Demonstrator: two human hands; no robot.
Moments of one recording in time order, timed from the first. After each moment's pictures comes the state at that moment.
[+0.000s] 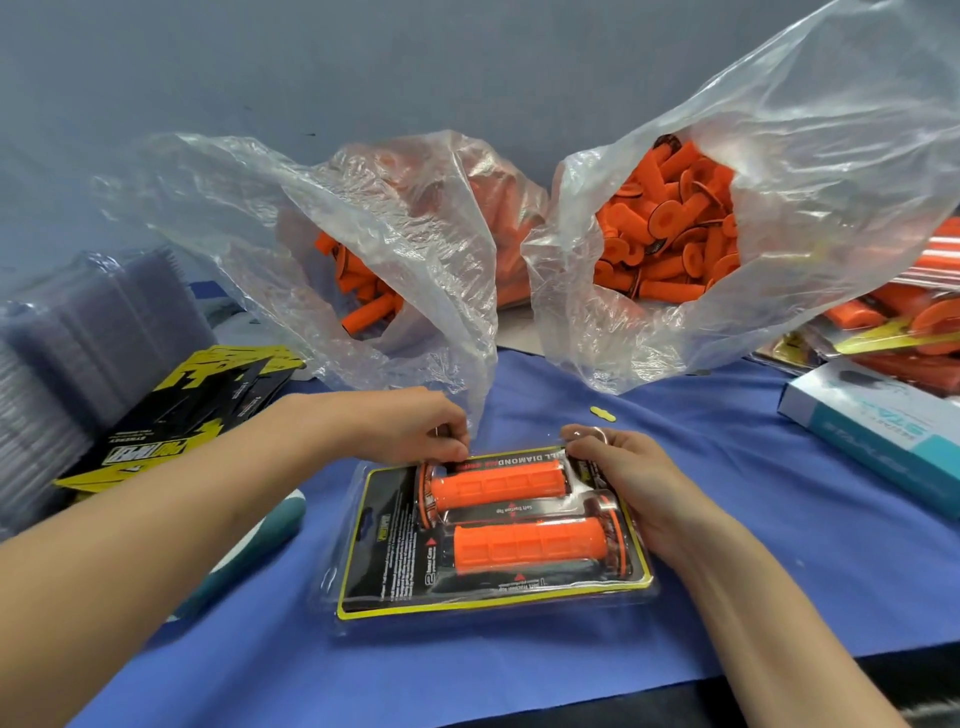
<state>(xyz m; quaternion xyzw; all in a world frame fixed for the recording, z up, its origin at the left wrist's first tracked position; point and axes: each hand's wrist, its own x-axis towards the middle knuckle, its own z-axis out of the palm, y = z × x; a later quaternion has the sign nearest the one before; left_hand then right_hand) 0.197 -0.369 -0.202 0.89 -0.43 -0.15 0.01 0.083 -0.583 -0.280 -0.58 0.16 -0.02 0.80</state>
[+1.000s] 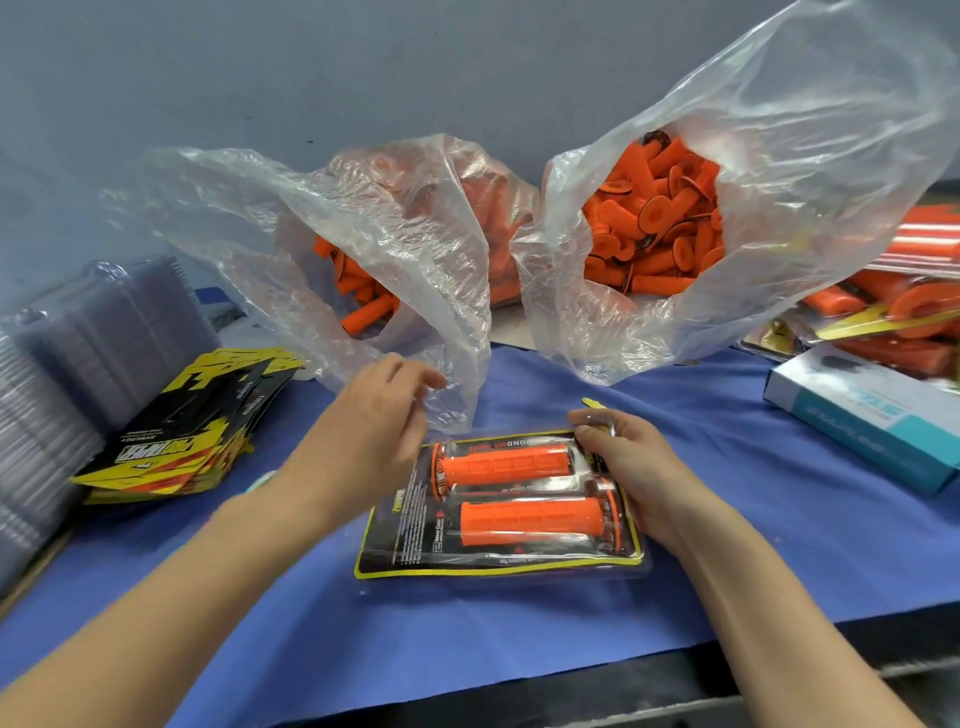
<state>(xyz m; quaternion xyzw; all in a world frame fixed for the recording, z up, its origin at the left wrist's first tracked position) 0.131 -0.346 -0.209 0.90 -0.36 0.19 0.17 0.071 -0.586 -0.271 -0.61 0.16 -0.06 0.78</state>
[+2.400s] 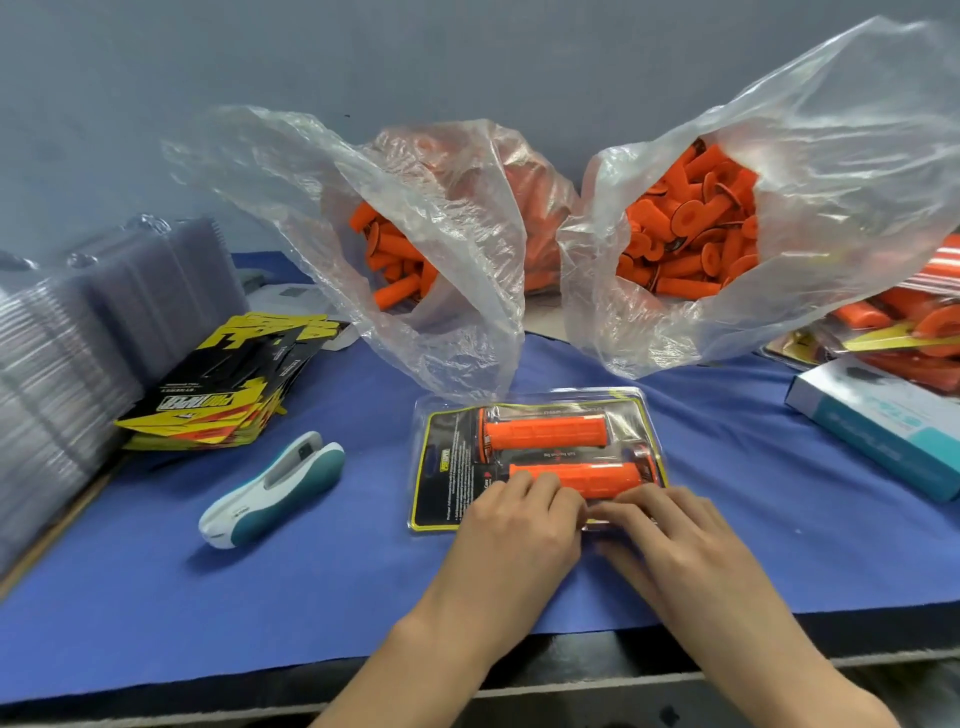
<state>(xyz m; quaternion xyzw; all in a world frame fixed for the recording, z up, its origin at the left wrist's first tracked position) 0.034 -0.391 -0.282 0.88 -0.40 0.26 0.09 -0.030 -0.560 -0.290 -0.94 -0.12 -0.32 0.04</state>
